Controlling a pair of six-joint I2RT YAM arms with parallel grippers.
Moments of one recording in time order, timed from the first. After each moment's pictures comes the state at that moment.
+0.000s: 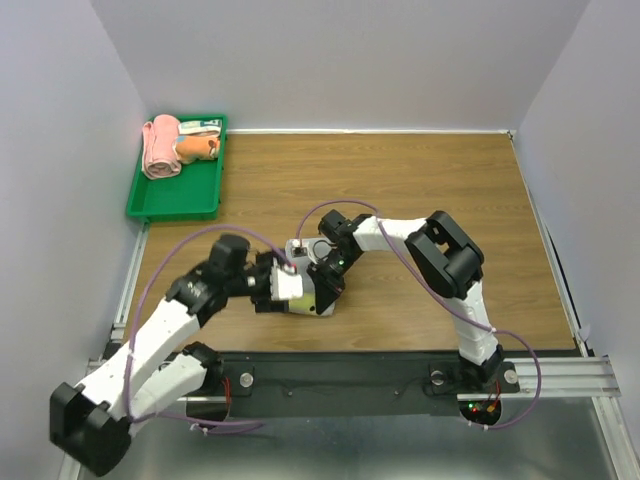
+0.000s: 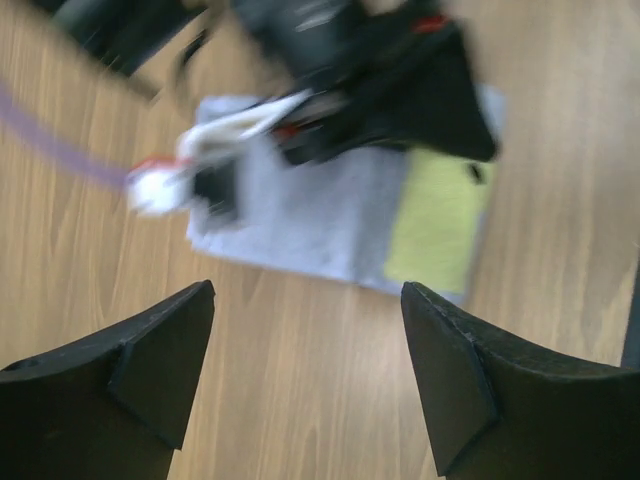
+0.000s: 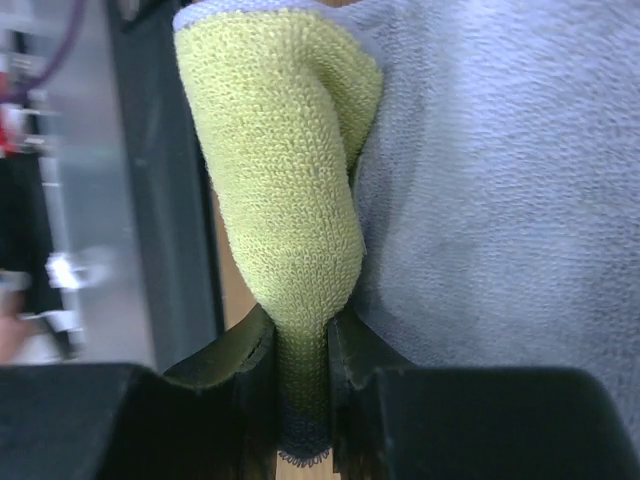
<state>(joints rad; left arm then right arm) -0.41 0.90 0.69 -0.55 0.58 0.91 0.77 2.12 1.37 -0.64 -0.94 -0.36</state>
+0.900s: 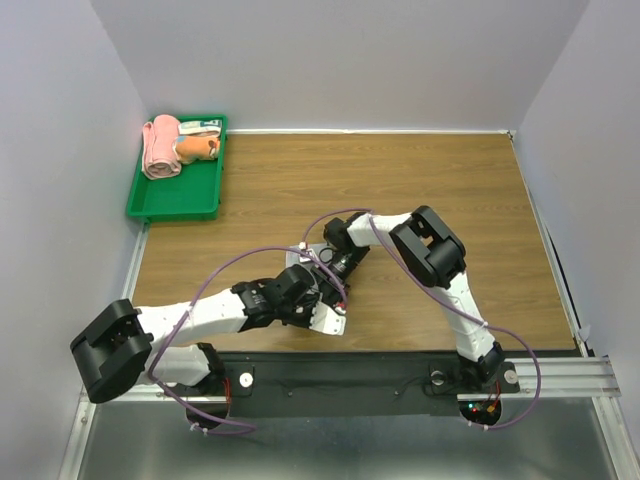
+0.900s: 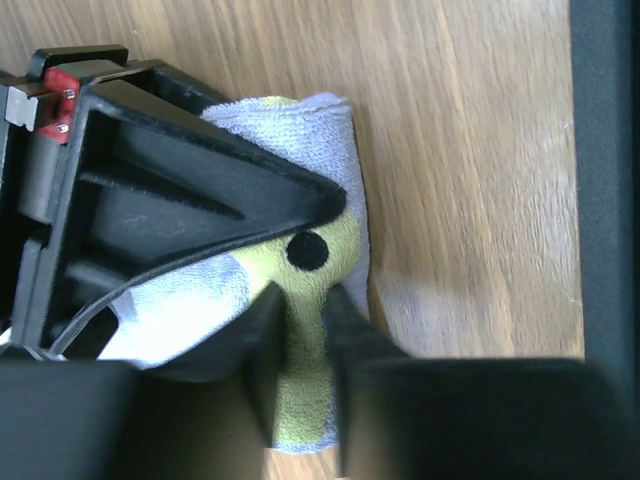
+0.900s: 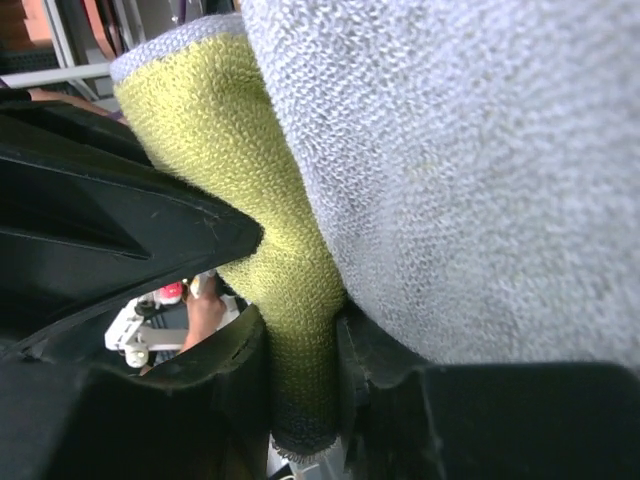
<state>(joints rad) -0.99 1.19 0.53 -0.28 0.16 0.86 0.71 2.34 1.53 -0.96 -1.13 -0.30</state>
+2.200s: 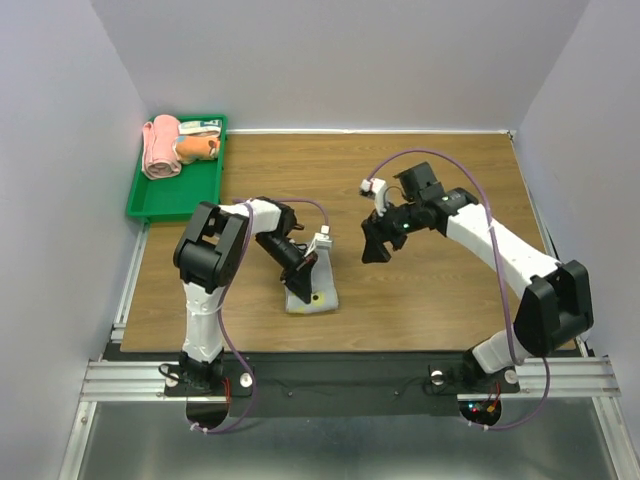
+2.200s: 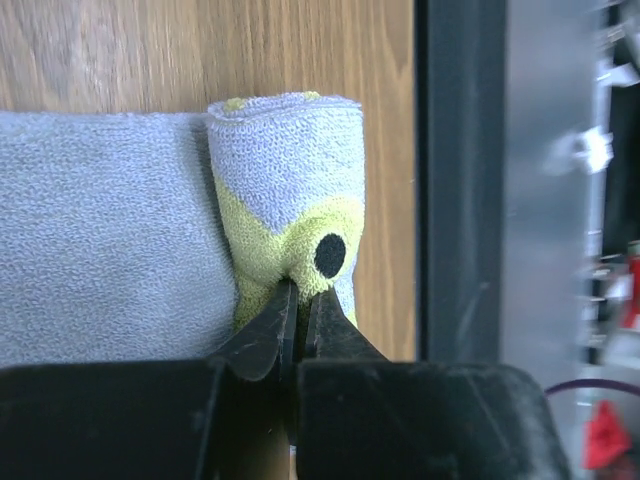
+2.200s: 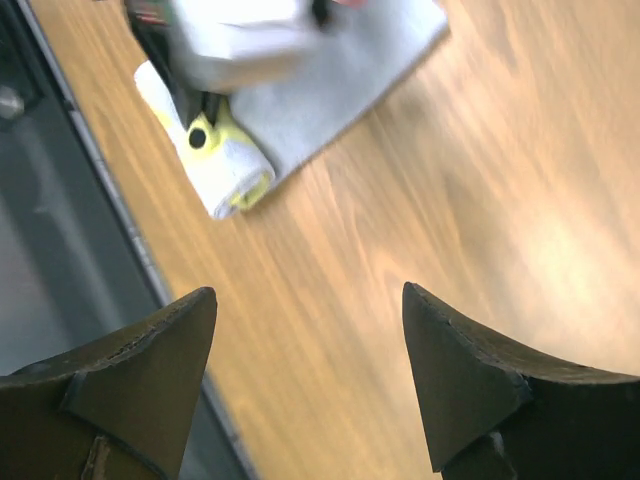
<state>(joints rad) -0.46 2.05 1.24 -1.12 1.01 1.04 0.44 1.51 1.23 -0.74 -0.66 -0.27</state>
